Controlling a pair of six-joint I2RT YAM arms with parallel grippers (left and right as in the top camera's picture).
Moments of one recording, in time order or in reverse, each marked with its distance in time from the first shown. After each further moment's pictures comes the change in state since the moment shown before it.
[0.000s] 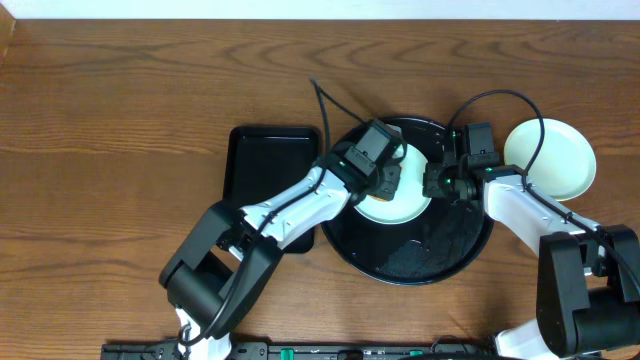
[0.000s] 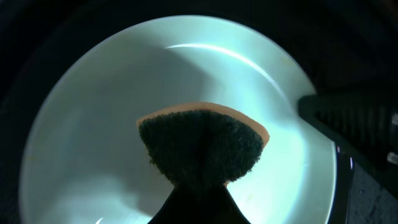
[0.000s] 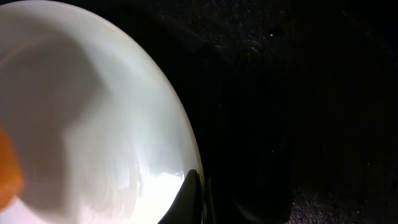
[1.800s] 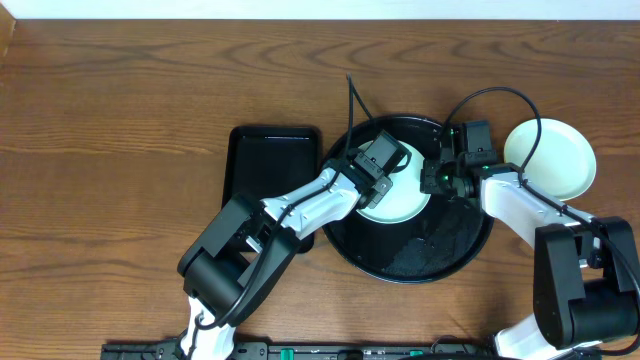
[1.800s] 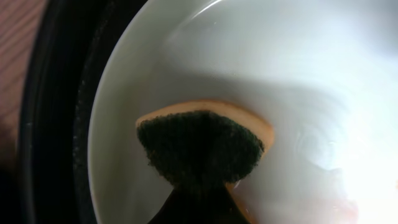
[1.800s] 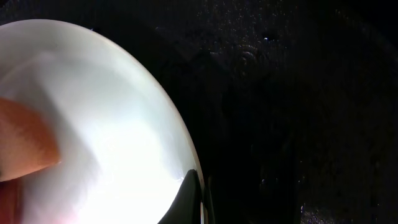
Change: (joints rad) left arm -0.012 0.077 0.018 -0.079 -0.267 0.359; right arm 0.003 0.039 0.011 0.050 -0.010 0.000
